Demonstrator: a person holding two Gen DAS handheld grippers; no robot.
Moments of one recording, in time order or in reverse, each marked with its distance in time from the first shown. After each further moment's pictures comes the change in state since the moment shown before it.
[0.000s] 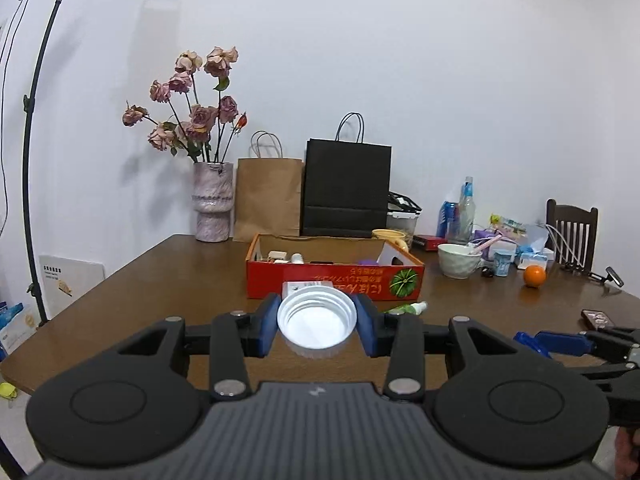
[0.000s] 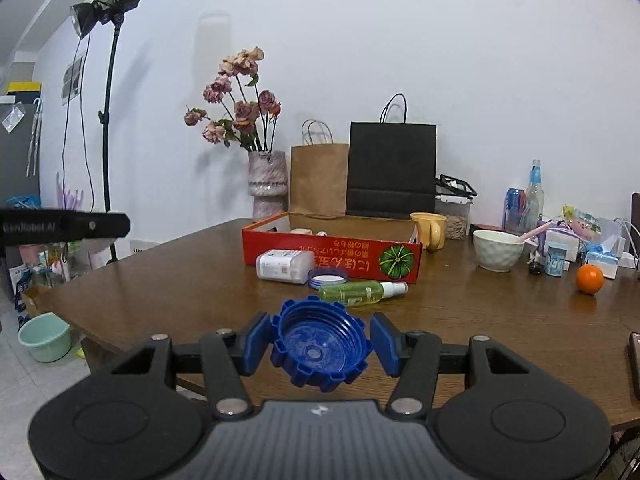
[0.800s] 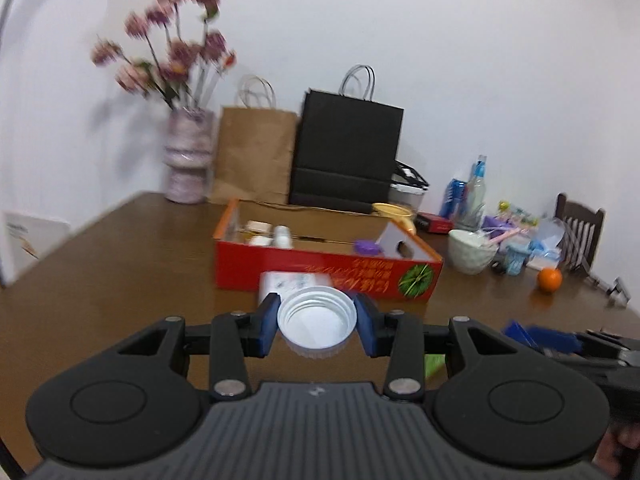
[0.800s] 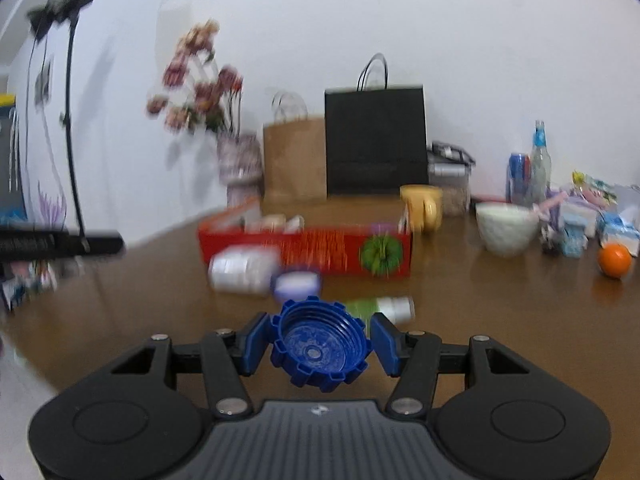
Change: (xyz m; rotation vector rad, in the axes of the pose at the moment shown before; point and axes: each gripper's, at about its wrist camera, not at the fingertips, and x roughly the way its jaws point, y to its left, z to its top) left arm 0.152 0.023 0.023 -0.103 0.145 -0.081; right arm 0.130 -0.055 0.040 0.117 0.017 -0.008
